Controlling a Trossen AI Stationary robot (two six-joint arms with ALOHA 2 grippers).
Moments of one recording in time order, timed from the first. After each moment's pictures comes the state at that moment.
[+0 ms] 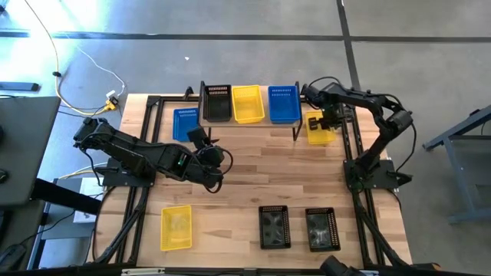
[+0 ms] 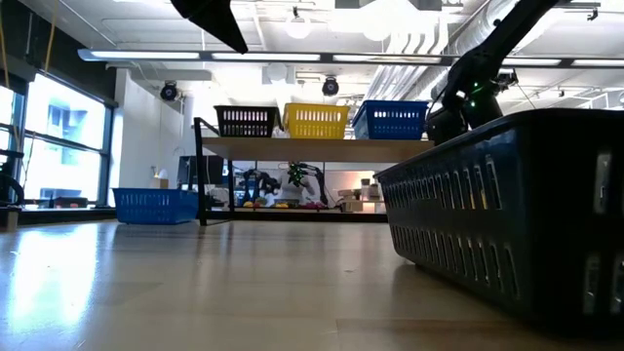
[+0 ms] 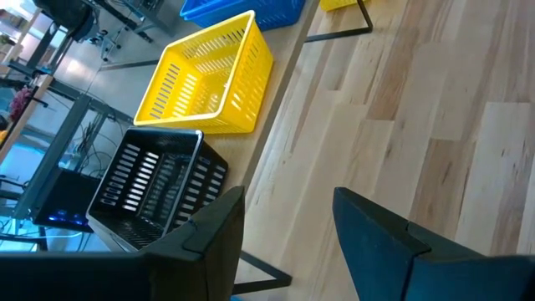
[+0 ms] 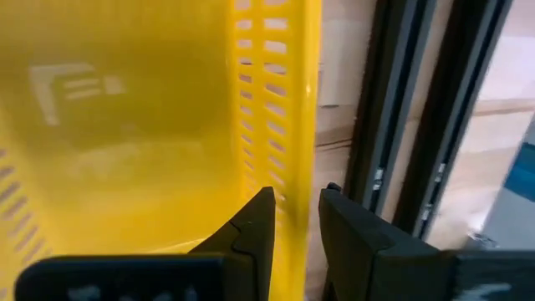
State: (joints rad) left arm -0.20 1.45 1.27 -0.92 -0.93 -0.26; right arm -0.90 1.68 1.03 -1.18 0.23 0.65
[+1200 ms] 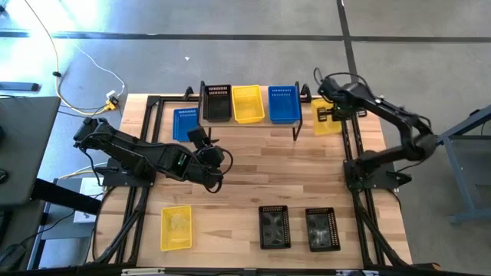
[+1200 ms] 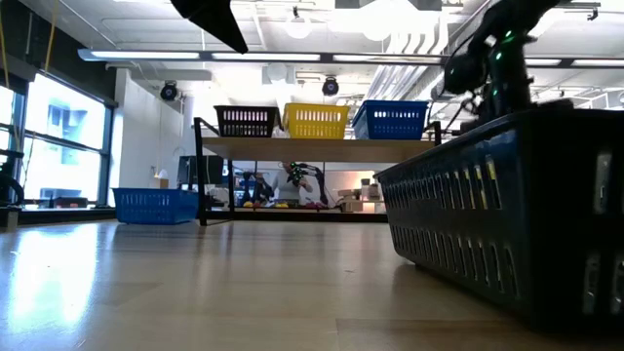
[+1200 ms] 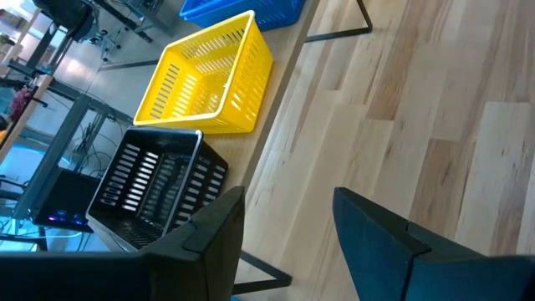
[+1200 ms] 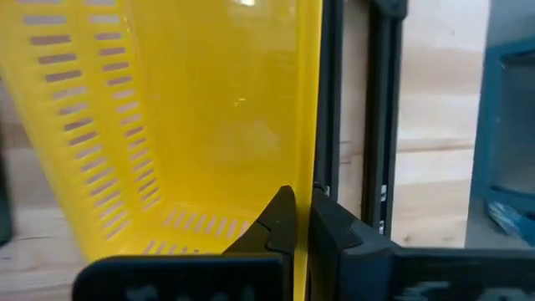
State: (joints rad) left arm -0.20 1.45 1.27 -0.92 -0.93 -0.26; right arm -0.90 1.33 1.03 -1.20 0.32 0.63
